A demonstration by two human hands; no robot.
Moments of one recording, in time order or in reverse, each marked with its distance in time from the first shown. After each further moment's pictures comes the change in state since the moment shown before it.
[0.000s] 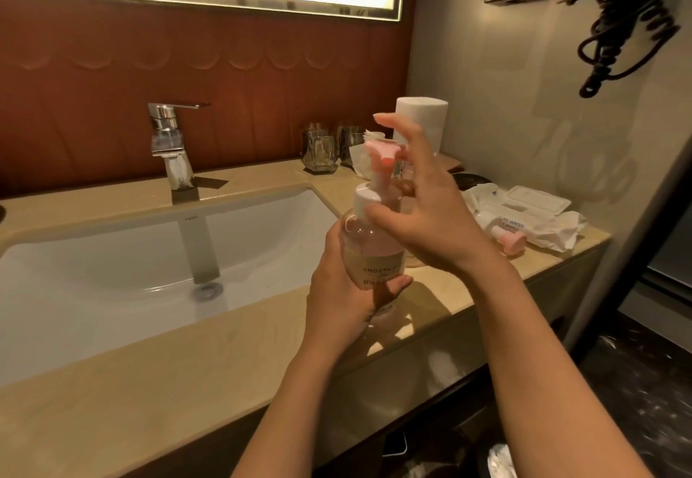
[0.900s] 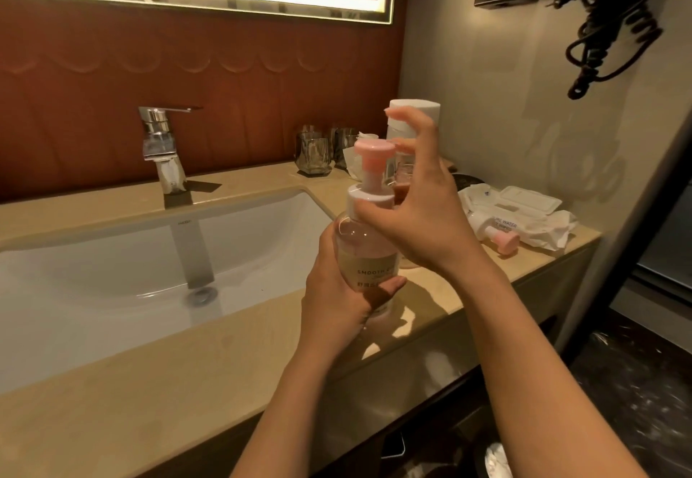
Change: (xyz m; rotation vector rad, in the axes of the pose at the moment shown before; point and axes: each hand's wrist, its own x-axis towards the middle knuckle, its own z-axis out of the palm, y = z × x) left_hand 0.000 -0.003 -0.001 -0.002 -0.002 0.001; right_hand 0.001 -0.006 0.007 -0.052 0.197 0.048
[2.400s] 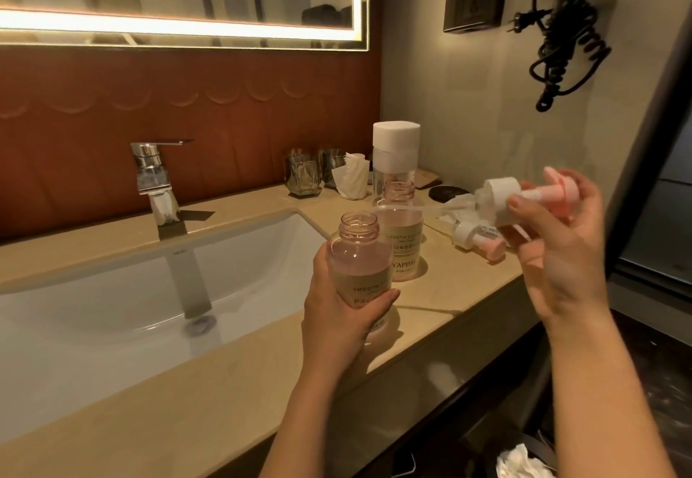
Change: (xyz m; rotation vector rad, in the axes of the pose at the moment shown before) left_hand -0.005 0.003 -0.004 -0.044 0.028 0.068; right_hand -0.044 0.043 -0.077 0.796 0.514 0.311
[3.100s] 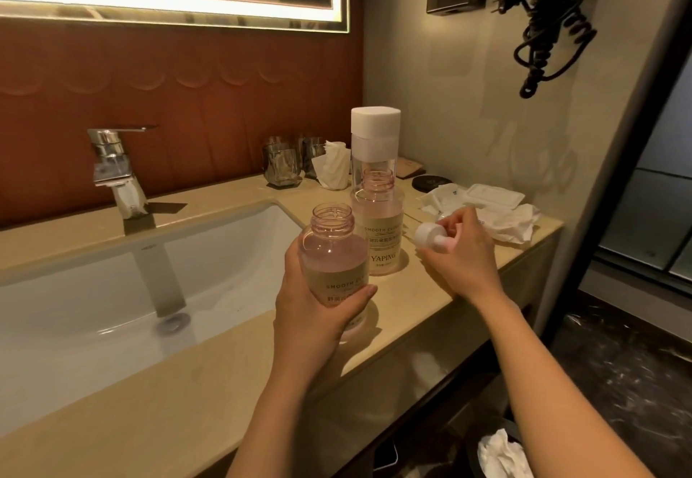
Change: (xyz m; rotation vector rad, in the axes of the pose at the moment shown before) left_hand 0.000 0.009 -0.002 -0.051 -0.018 -0.032; right_hand 0.050 0.115 -0.028 -1.065 -0.179 -0.068
